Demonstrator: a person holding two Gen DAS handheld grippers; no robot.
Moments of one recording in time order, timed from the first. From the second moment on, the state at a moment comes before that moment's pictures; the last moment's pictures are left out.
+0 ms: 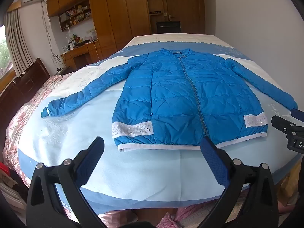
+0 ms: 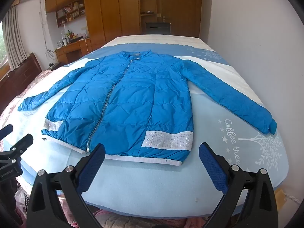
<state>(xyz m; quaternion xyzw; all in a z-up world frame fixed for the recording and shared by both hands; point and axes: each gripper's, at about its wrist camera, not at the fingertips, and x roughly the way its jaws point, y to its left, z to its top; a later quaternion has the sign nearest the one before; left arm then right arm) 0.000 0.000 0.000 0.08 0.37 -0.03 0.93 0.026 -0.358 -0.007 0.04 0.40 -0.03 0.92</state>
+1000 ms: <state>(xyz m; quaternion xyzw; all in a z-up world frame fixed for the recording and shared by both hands) 0.003 0.000 -0.004 0.08 0.37 -0.04 0.93 0.027 -0.357 -0.007 0.04 0.40 -0.03 0.92</state>
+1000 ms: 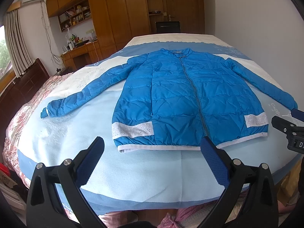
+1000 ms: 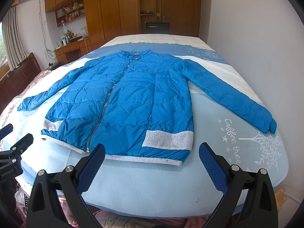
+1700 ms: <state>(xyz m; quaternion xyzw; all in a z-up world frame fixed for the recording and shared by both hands) 0.003 0.002 -0.002 0.08 0.37 -0.04 0.93 0.030 -0.355 -0.009 0.03 0.40 -0.03 0.92</state>
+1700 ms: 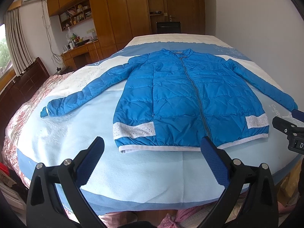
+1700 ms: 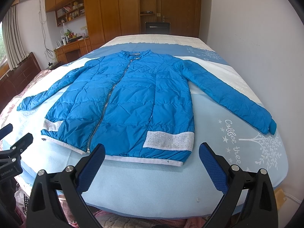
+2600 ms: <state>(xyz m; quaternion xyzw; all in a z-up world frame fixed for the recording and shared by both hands) 0.007 0.001 -0.002 0.08 0.37 -0.04 0.92 0.032 -0.356 -0.007 0.03 0.40 -0.03 0.92</state>
